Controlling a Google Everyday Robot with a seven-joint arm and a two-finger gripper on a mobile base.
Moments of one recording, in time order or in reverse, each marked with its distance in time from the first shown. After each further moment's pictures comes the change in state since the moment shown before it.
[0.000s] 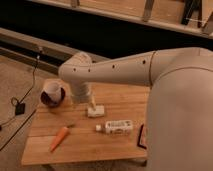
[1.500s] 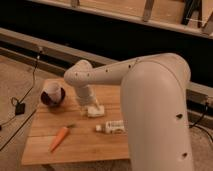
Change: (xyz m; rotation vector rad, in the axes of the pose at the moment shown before) arm -0.044 -0.025 0.084 0.083 0.085 -0.157
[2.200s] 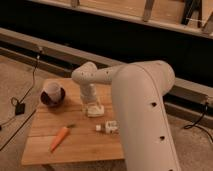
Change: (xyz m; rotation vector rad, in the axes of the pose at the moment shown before) arm -0.042 -0.007 0.049 -0.045 0.032 0.001
